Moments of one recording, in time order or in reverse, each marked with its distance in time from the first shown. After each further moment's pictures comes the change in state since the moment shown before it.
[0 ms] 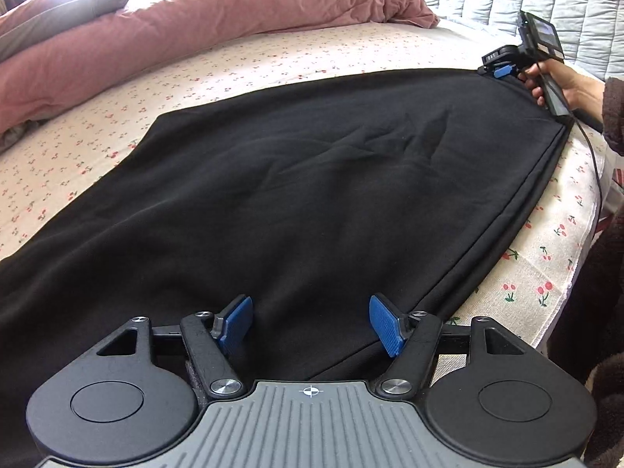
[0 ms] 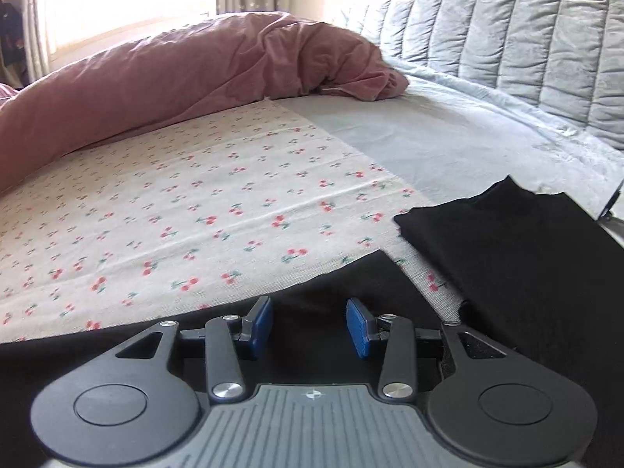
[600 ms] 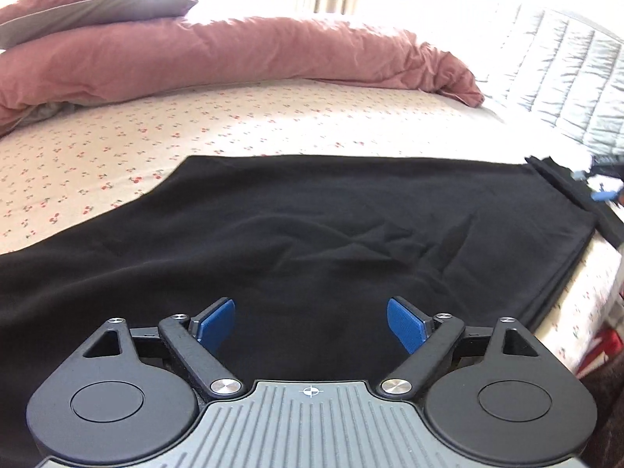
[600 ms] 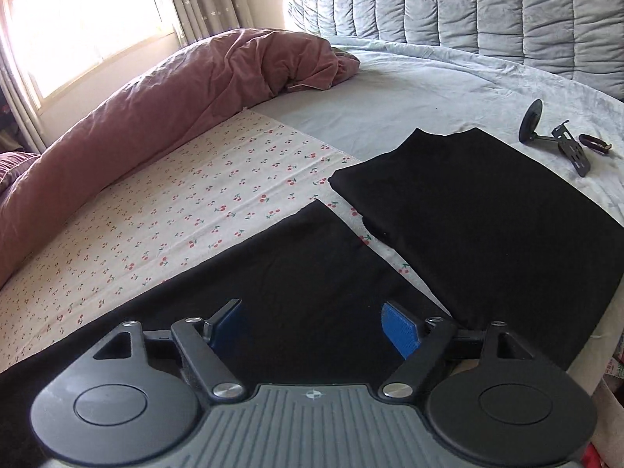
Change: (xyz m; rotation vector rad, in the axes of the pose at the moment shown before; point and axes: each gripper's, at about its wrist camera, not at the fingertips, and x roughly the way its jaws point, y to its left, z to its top) left arm -0.003 0.015 0.047 -0.268 -0.147 0.048; right arm -0.145 -0.064 -0.031 0.231 0.093 0.114
